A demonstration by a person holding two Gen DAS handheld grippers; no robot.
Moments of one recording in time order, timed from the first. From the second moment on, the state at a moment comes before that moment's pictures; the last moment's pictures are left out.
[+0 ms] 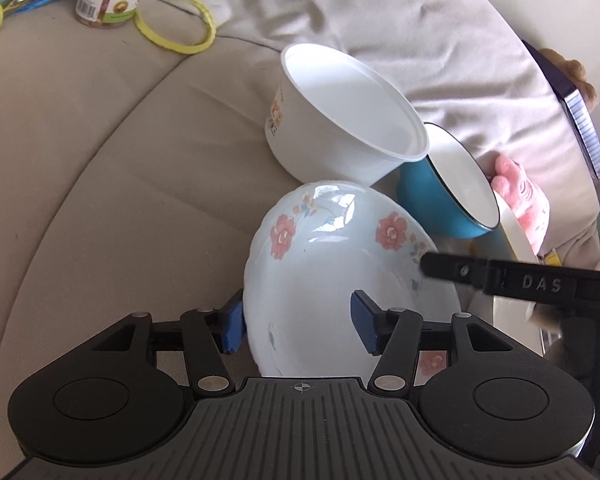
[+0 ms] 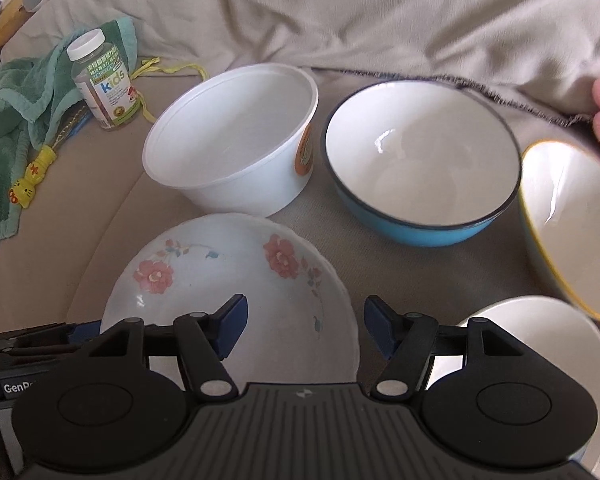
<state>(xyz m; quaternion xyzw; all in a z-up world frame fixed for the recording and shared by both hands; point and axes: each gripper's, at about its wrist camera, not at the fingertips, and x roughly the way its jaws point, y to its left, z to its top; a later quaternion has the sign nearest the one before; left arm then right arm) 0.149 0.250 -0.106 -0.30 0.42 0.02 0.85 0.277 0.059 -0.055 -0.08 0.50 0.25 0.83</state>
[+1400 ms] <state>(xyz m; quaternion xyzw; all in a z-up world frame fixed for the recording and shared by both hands) 0.251 0.030 -0.072 -0.04 0.48 -0.09 0.87 0.205 -0.209 -0.126 0.35 0.45 0.14 0.81</state>
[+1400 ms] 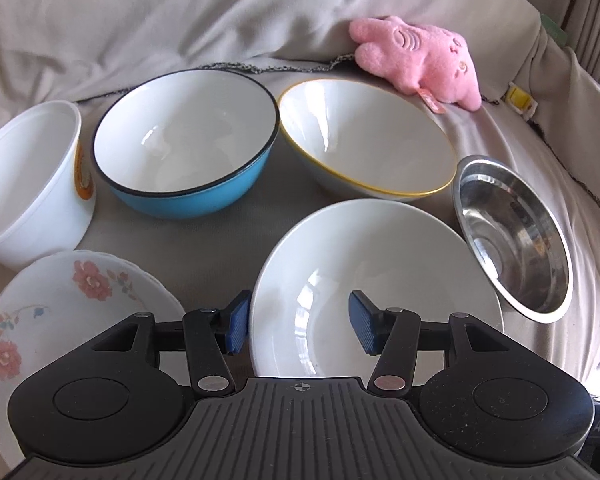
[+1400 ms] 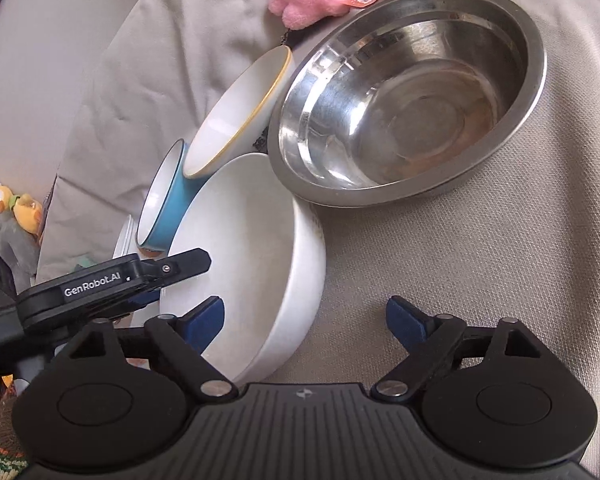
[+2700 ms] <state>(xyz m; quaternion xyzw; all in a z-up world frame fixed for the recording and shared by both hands) 0.242 0.026 -0.067 -0.03 0.52 -0.12 0.84 0.195 -0.198 -0.111 0.26 0.46 0.14 0.83</state>
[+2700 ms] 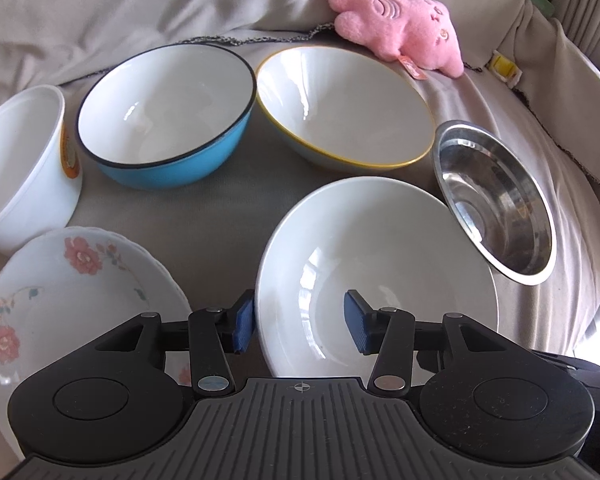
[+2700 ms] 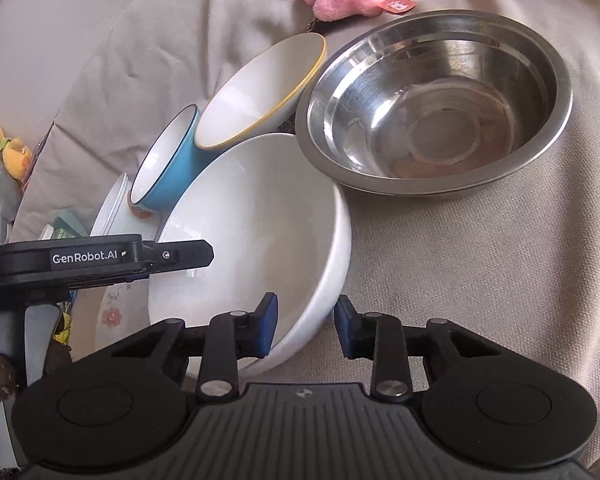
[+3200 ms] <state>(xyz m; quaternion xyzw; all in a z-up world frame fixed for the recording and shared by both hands) 0.259 0.004 -0.085 0.03 0.54 -0.13 0.83 0.189 -0.201 -0.110 0.24 0.45 0.15 0.85</state>
